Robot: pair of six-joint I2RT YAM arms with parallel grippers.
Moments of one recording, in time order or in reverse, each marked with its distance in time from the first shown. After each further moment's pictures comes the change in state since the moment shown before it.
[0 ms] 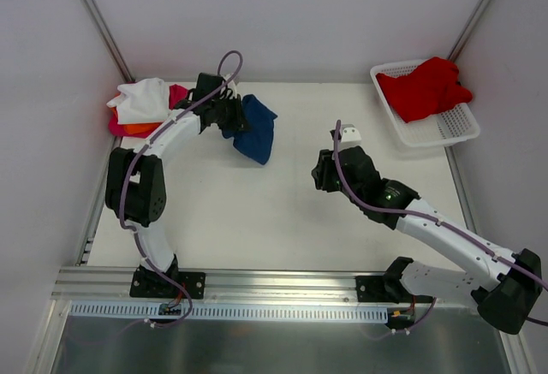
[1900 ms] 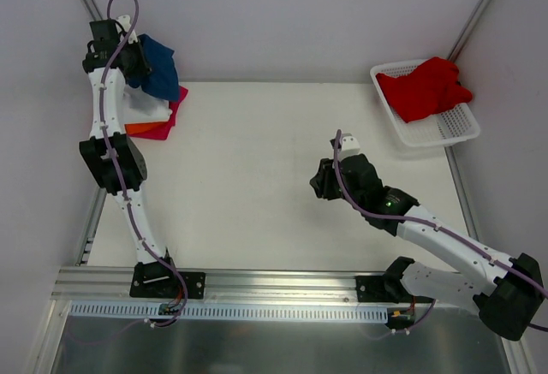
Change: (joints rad) left arm 0.549 0.402 0.916 -0.374 -0.092 0.278; right arm -0.034 -0.045 -0.135 0.098 -0.124 -0.006
